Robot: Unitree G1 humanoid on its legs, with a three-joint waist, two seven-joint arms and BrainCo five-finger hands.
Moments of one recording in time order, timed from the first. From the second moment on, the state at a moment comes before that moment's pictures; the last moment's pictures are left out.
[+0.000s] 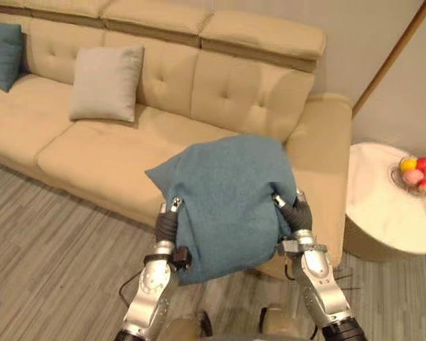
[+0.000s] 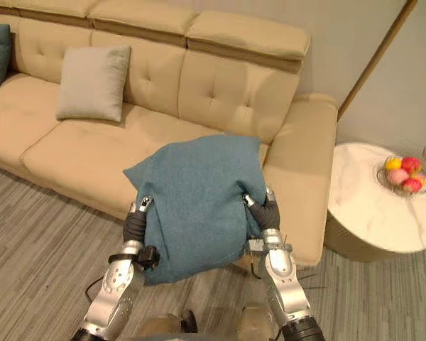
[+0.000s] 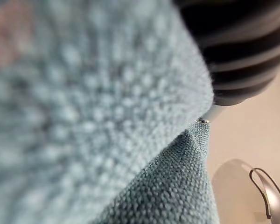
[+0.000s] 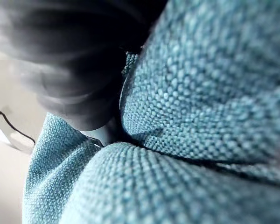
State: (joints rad) left arm 0.13 0.19 -0.30 0.00 -0.34 -0.26 0.24; right arm 0.03 -0.20 0.26 0.05 0.28 -0.26 -0.16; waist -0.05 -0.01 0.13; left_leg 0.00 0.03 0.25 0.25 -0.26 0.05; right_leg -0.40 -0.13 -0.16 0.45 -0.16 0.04
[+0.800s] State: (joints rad) left arm 0.14 0.13 -0.31 0.10 -0.34 -0.26 0.20; right arm 0.14 -0.16 0.19 0.02 0.28 -0.26 -0.15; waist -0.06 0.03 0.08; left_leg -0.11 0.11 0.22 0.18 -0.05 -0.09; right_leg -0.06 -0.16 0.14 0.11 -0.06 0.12
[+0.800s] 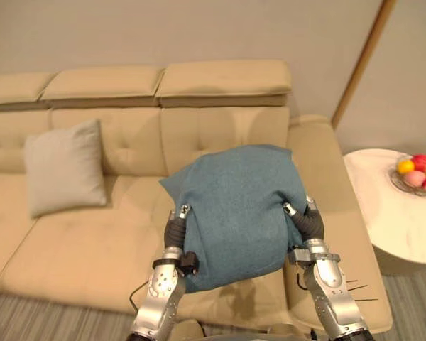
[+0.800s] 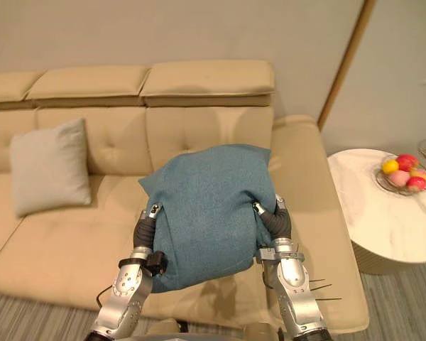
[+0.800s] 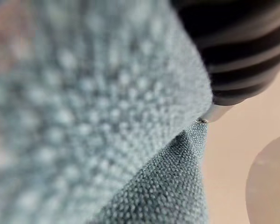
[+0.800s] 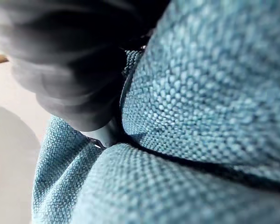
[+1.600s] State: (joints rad) left arm -1.33 0.29 -0.15 0.62 -0.20 -0.27 0.53; right arm -1.33 -0.22 -0.04 0.63 0.07 -0.26 -0.55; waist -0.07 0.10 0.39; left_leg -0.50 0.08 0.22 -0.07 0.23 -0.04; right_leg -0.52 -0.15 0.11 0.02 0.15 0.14
